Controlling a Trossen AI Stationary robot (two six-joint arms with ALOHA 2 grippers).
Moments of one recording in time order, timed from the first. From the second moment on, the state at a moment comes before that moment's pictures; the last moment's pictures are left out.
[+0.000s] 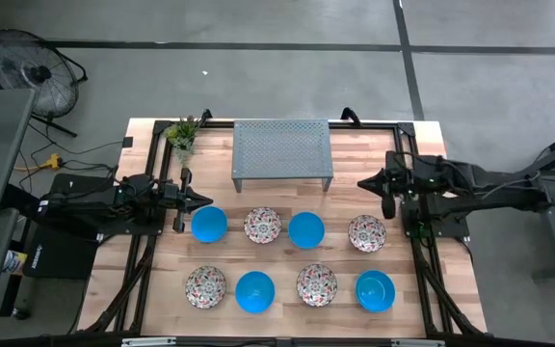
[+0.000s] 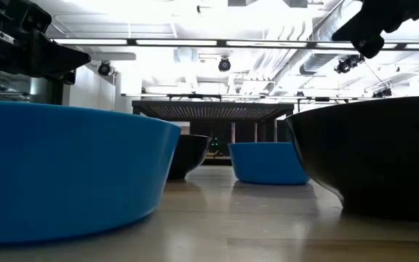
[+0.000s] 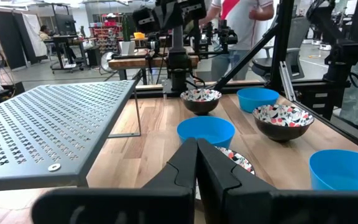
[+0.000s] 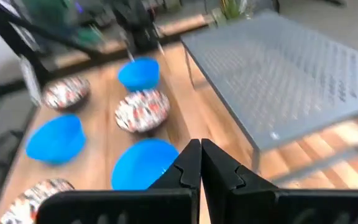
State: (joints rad) left arm 0.04 0.01 0.05 -0.03 0.06 0.06; right arm -0.05 0.57 0.66 -0.54 0.09 0.29
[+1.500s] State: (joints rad) left arm 0.04 0.01 0.05 -0.03 0.06 0.06; right arm 0.06 1.17 0.79 -1.26 -0.11 1.26
